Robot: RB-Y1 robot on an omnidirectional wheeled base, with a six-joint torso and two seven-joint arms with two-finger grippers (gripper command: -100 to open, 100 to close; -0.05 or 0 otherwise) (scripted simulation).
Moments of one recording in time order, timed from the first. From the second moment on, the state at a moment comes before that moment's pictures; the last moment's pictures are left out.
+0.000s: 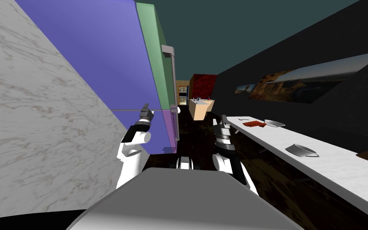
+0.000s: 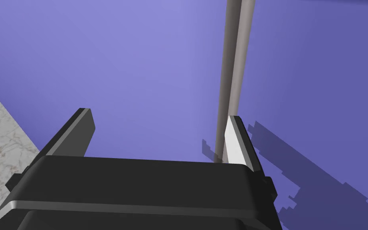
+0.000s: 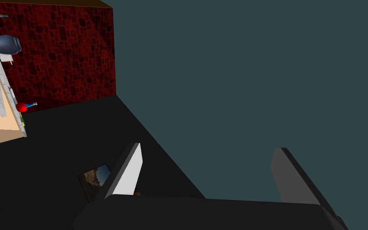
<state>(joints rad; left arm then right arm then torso) -0.02 0.15 0.31 -2.29 0.18 0.29 -0.07 0.45 0.00 0.06 -2.36 0.05 -0.36 0.00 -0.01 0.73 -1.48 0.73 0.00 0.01</state>
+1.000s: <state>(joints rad) -0.17 0.13 0.40 -2.24 0.23 0.52 -0.12 0.45 0.00 0.06 -2.36 0.05 -0.36 0.00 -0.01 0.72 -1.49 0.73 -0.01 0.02</state>
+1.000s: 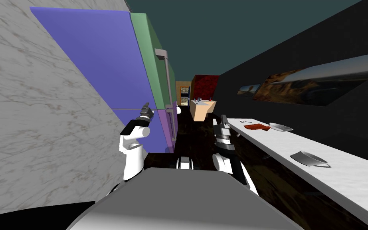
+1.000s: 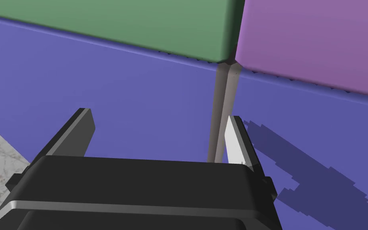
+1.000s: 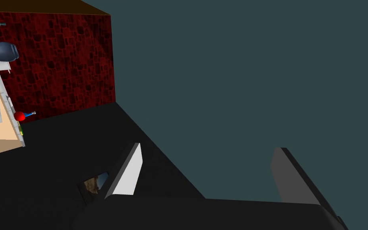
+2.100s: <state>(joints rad) -0.32 0.11 0.48 -2.20 0.28 0.77 -0.18 0.45 0.00 0.06 -2.36 0.05 -0.36 0.00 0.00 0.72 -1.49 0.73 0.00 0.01</state>
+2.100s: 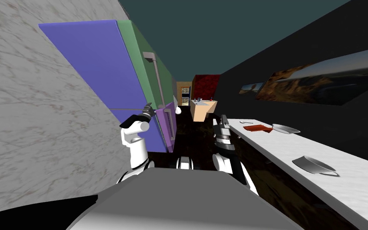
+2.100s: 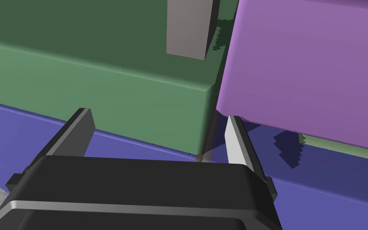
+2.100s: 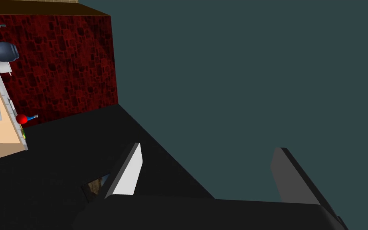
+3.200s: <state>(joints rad) -0.35 0.10 0.51 -2.19 0.29 0.86 -0.19 0.45 0.00 0.06 -2.36 0.05 -0.36 0.00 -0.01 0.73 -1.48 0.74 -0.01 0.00</state>
